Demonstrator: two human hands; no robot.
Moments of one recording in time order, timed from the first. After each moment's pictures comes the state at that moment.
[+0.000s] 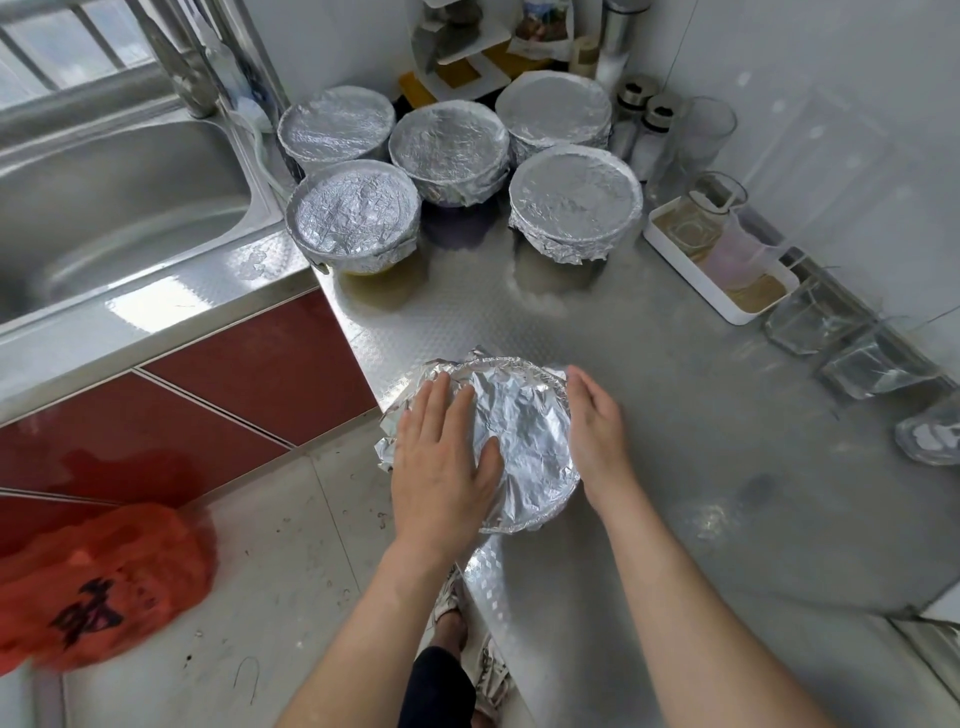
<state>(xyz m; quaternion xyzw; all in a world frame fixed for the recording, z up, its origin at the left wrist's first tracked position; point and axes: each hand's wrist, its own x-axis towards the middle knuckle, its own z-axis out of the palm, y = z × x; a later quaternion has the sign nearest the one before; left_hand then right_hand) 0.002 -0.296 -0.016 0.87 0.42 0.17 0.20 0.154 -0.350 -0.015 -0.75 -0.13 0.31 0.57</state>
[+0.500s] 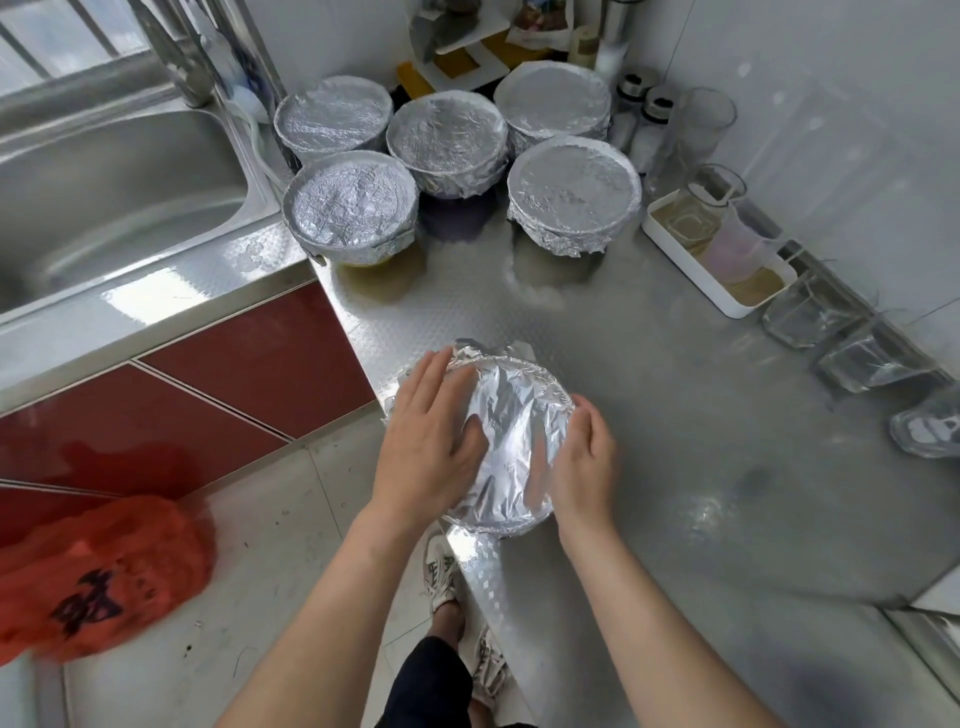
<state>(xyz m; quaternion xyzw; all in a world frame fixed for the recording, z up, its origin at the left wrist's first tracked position) 0.000 -0.269 -0.010 0.88 0.33 0.22 0.27 0.113 -0.370 -0.021 -0.78 -0.05 0.23 0.58</state>
